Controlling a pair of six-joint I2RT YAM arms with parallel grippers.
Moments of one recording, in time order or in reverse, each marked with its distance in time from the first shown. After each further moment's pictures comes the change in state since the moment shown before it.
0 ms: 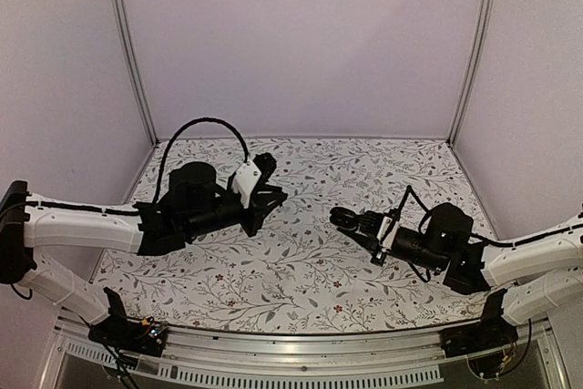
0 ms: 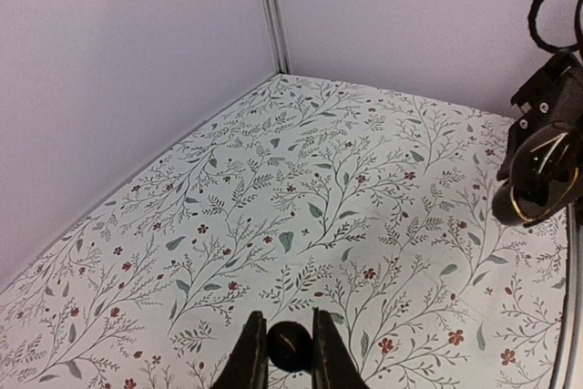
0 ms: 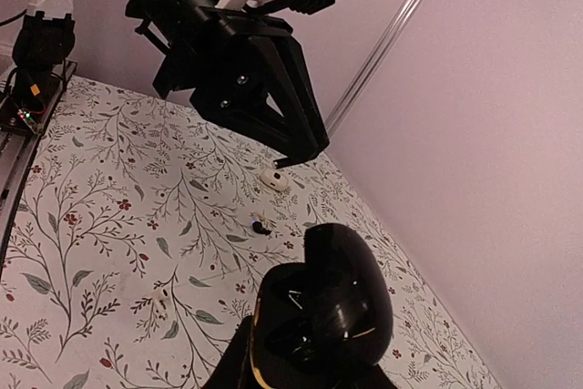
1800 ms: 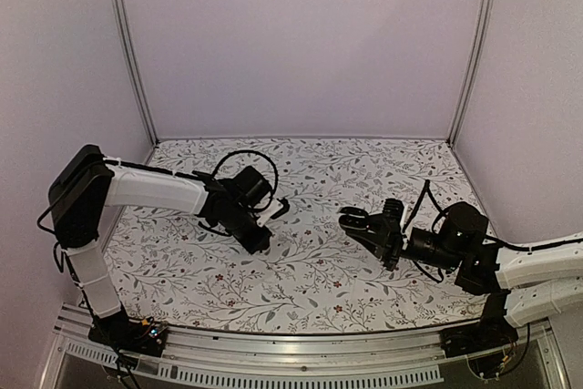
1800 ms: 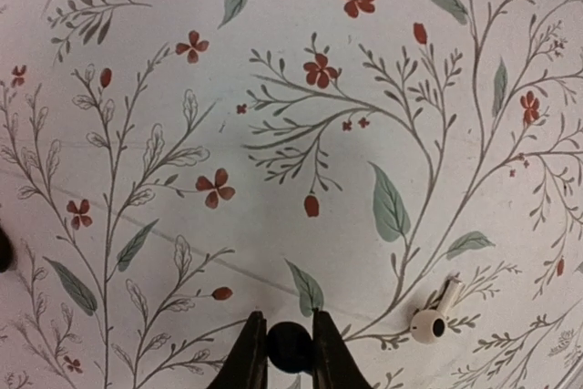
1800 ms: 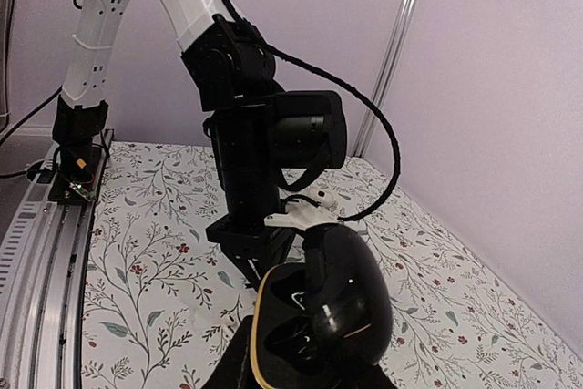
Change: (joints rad) left arm 0.150 0.448 0.367 -0.842 0.109 -0.156; right arm -0.024 -0.151 -0.032 -0.078 -0.103 0.275
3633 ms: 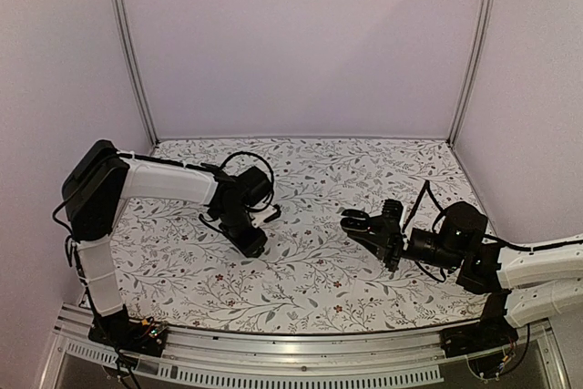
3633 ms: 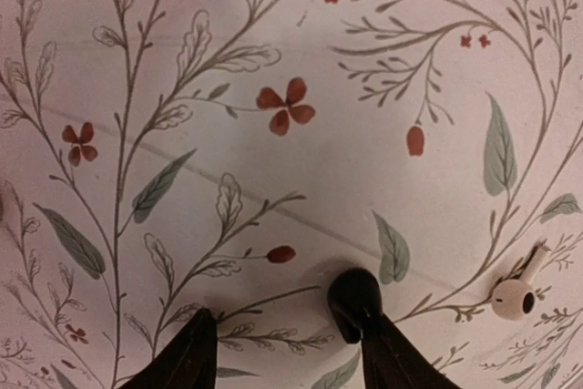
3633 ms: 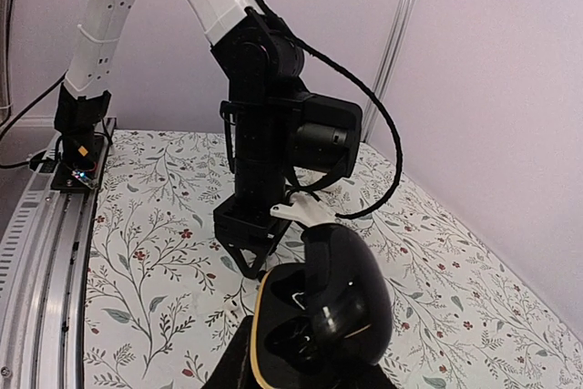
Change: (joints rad) left arm 0.037 0.123 0.135 -0.243 -0.031 0.012; right arm -0.019 -0.016 -0.003 -0.054 -0.021 0.010
